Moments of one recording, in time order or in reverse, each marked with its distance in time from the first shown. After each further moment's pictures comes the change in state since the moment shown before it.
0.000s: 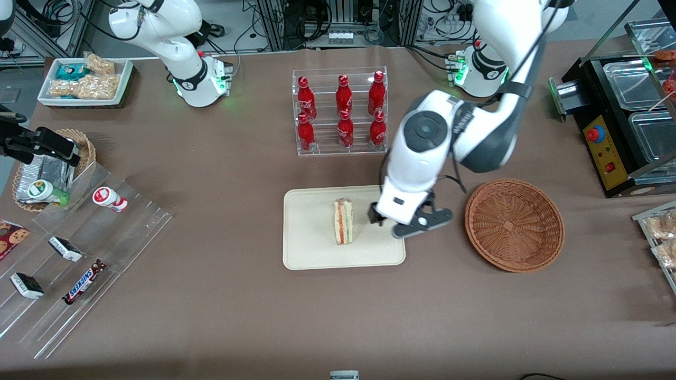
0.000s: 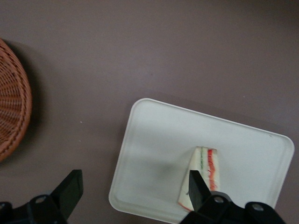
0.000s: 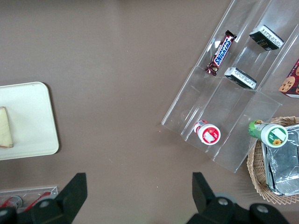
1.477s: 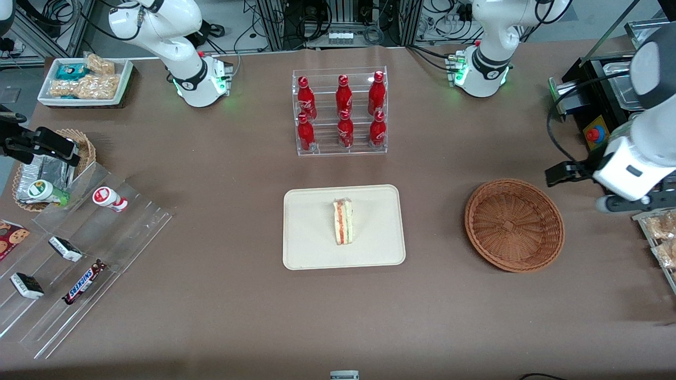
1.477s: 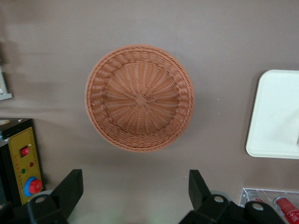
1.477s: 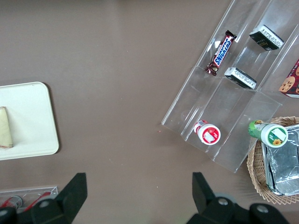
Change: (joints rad) arm 0.421 -0.304 0.065 -0.027 -0.039 -0.436 0.715
